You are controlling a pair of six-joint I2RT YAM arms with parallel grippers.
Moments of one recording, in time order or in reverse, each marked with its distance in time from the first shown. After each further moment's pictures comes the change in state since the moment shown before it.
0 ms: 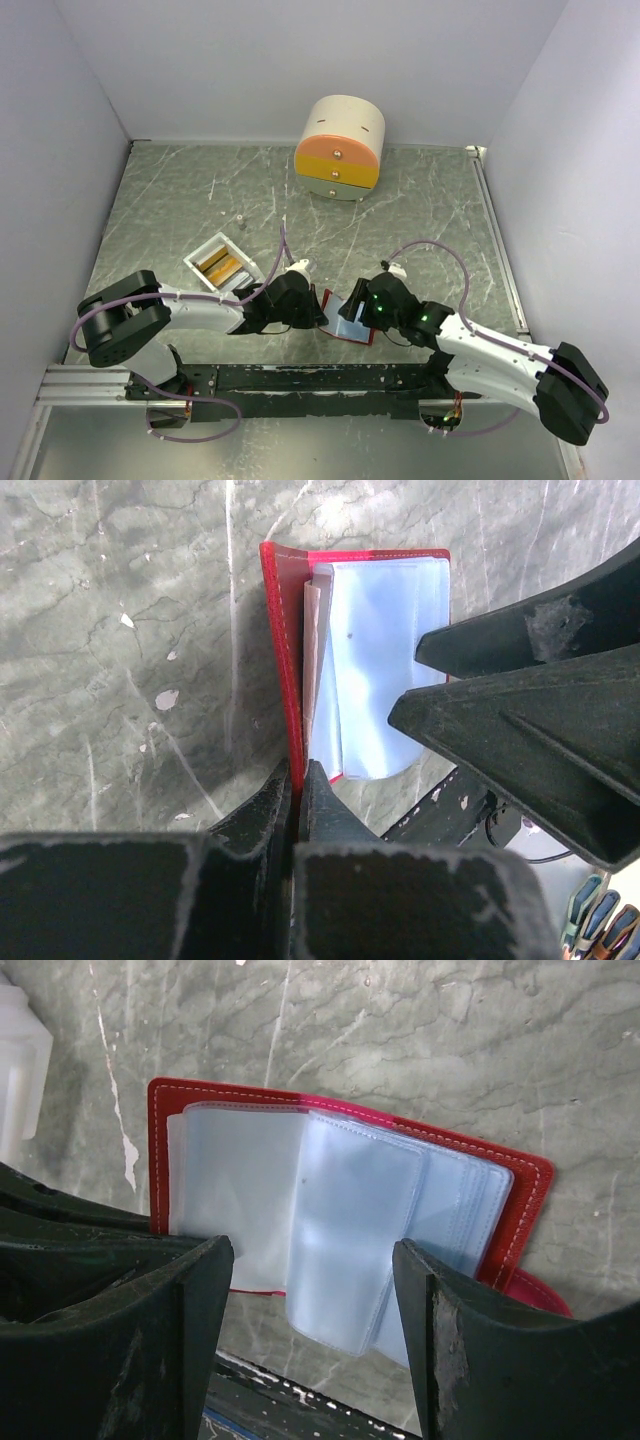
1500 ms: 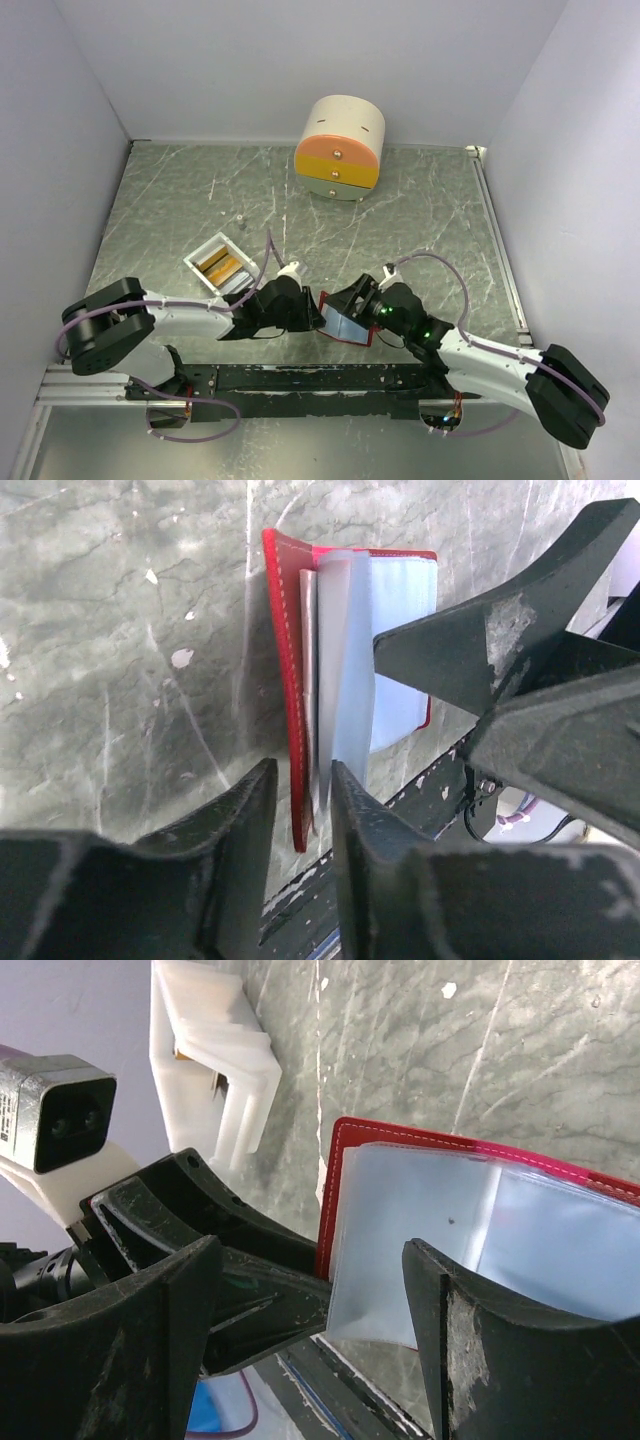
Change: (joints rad) left arm -0.011 -0.069 -0.056 0.009 -0.027 -0.075; right arm -0.014 -0.037 -0.246 0.625 -0.133 0.230
